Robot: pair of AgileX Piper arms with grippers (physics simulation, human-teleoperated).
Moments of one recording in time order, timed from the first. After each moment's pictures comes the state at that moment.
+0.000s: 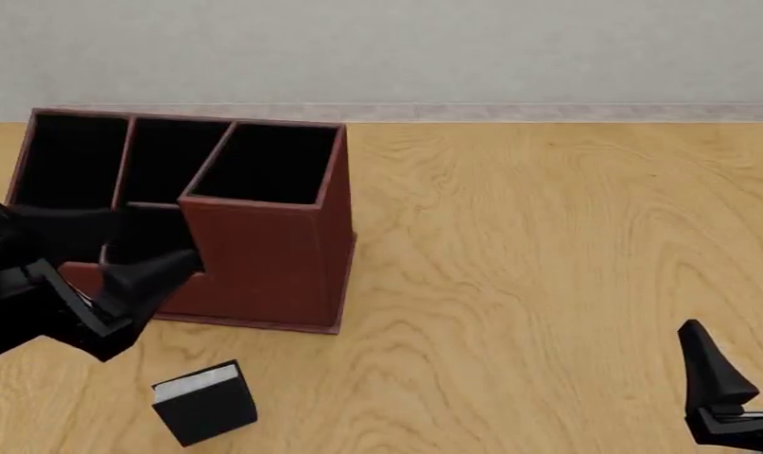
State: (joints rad) left arm -0.50 0.64 -0.64 0.42 0.12; right arm 0.01 0.07 0.00 -0.04 -0.01
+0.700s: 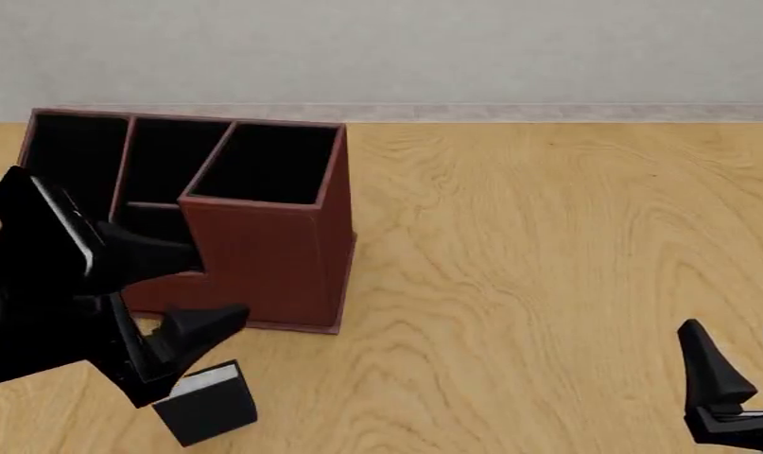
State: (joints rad) left arm -0.70 0.76 -0.74 0.61 0.15; right arm 0.00 0.08 0.00 -0.04 -0.02
